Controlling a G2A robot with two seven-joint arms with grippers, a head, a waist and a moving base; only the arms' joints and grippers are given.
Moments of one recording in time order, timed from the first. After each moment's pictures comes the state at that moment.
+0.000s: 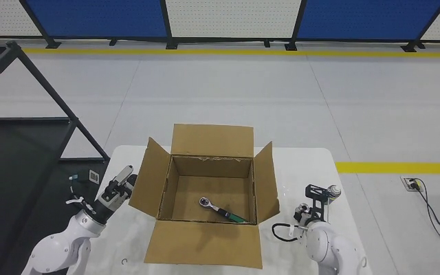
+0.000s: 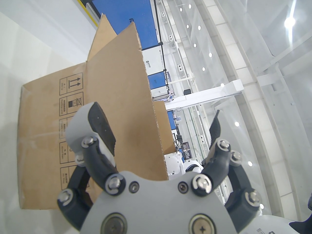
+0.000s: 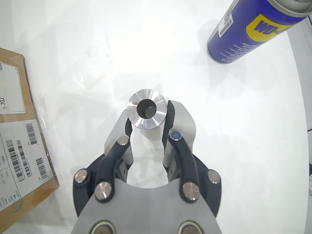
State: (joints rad) left arm 1.16 -1.07 -1.62 -1.53 -0.39 -0.28 -0.65; right arm -1.14 -1.51 1.53 -1.59 -1.37 0.33 0.85
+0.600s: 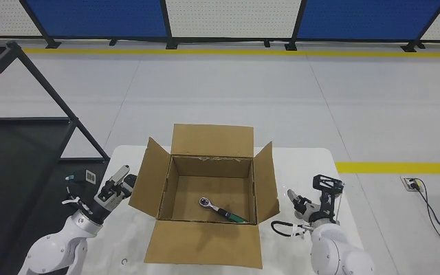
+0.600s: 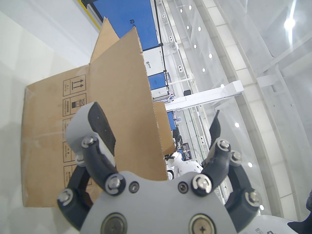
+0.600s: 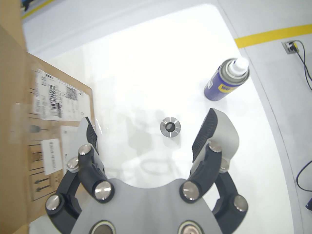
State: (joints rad) left arm 1.16 -1.06 -1.64 -1.52 -0.40 -0.29 -0.67; right arm -1.25 -1.51 1.47 -1.97 -1.41 0.38 0.76
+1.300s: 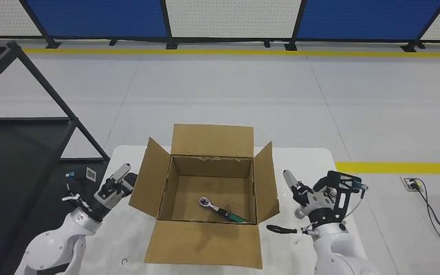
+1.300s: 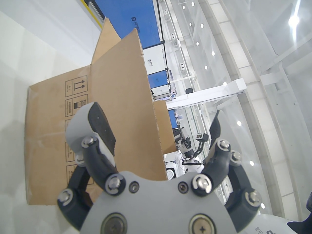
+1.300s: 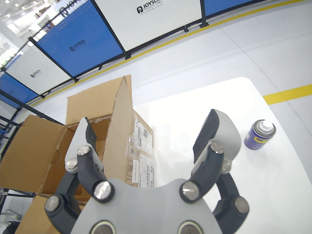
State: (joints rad) left arm 1.13 -1.06 -1.63 -1.52 -0.38 -0.26 -0.69; right arm -1.30 -1.51 1.45 -2.10 -1.14 0.25 0.42
